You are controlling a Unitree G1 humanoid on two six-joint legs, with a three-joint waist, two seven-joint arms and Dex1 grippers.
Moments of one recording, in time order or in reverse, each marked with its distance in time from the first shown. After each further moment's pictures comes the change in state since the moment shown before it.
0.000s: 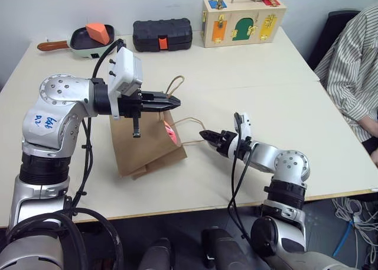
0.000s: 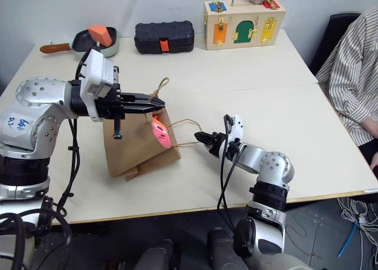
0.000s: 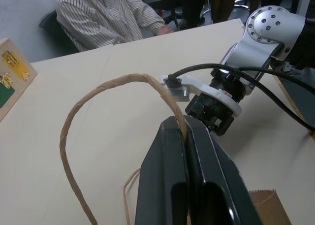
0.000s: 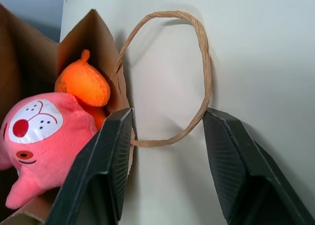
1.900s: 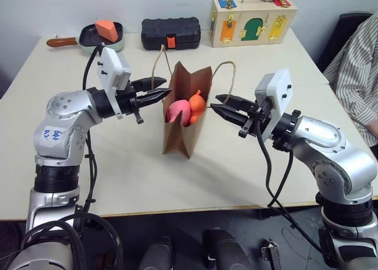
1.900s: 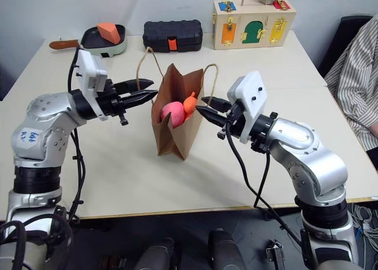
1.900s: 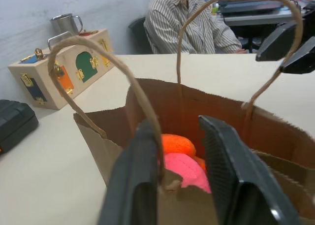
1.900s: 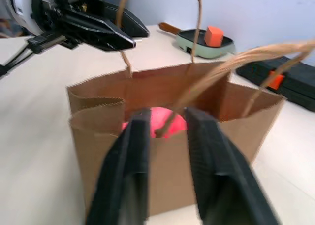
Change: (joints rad) left arm 0.131 -0.093 0.119 0.000 -0.027 -0.013 0.264; right arm 0.115 -0.635 0.515 -0.611 -0.170 -0.622 0.552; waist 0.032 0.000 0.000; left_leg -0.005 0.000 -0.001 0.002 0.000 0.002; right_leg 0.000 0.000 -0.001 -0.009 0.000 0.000
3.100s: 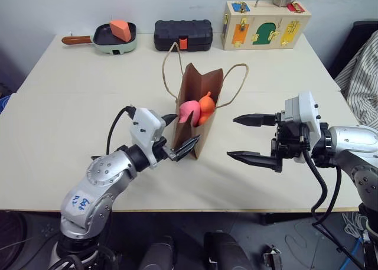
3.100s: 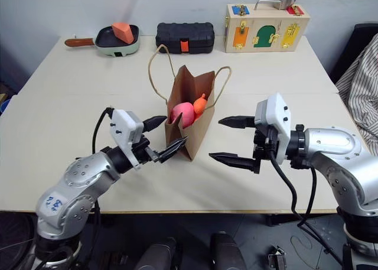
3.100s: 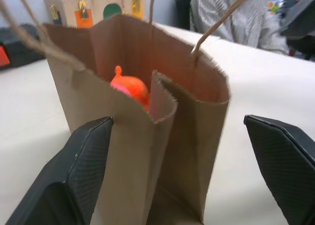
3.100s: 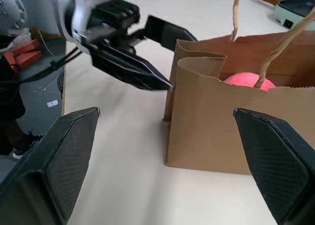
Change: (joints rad) left arm 0.408 -0.255 -0.176 -0.535 0.036 0.228 0.598; right arm 0.169 -0.279 -0.099 -0.016 0.170 -0.028 0.356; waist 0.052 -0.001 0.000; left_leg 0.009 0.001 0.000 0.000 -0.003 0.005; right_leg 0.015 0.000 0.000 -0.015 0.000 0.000
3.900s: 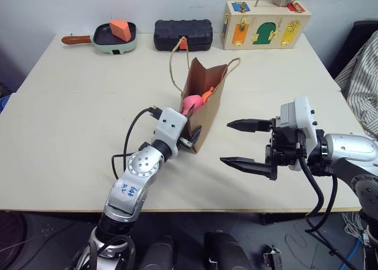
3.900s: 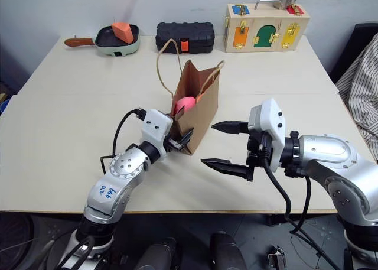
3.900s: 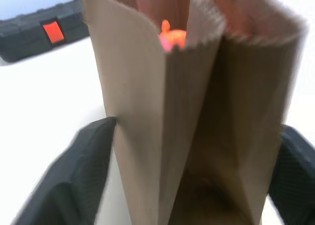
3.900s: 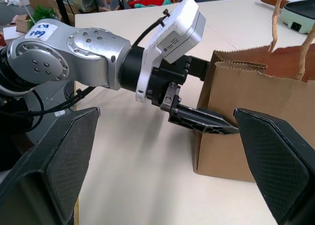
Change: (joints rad) left arm -0.094 -0.187 -0.162 0.246 0.365 -0.097 0.181; right arm 0.014 0.000 0.000 -0.069 0.095 0.037 -0.107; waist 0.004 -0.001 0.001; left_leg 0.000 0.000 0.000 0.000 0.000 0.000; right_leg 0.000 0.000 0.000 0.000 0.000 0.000
